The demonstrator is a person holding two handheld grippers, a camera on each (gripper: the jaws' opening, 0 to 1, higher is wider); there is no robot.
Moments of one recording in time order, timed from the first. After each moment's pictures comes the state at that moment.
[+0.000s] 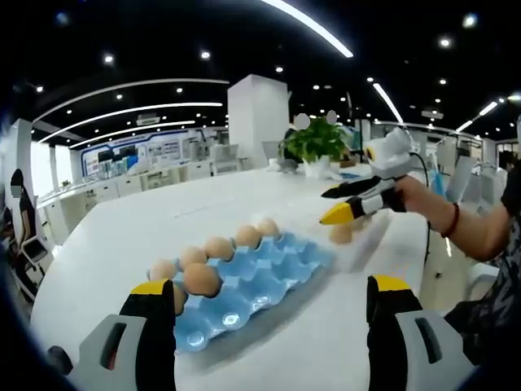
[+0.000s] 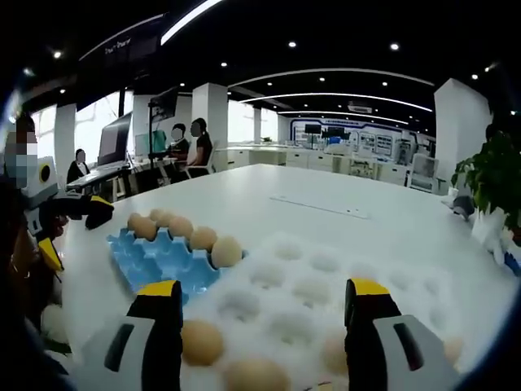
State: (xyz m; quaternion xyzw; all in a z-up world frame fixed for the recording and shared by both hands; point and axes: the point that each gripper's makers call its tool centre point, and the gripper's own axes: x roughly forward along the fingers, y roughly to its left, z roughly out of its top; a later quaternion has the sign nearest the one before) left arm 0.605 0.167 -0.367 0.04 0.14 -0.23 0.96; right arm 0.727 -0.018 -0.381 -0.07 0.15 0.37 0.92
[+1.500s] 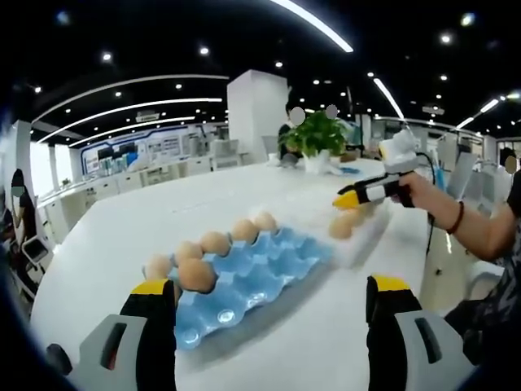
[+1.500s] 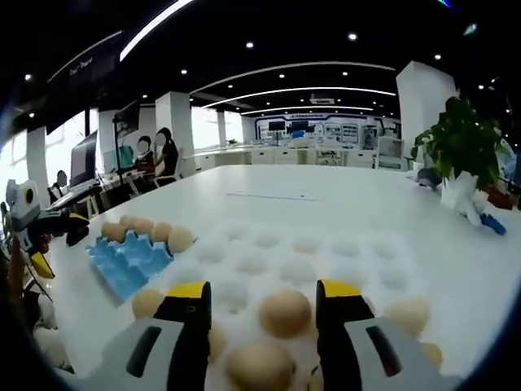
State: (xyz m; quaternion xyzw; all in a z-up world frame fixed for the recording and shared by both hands) left arm 0.604 0.164 -0.375 0.05 0.16 -0.23 0.96; right arm 0.739 -0.083 -0.390 -0.01 0.18 0.28 0.94
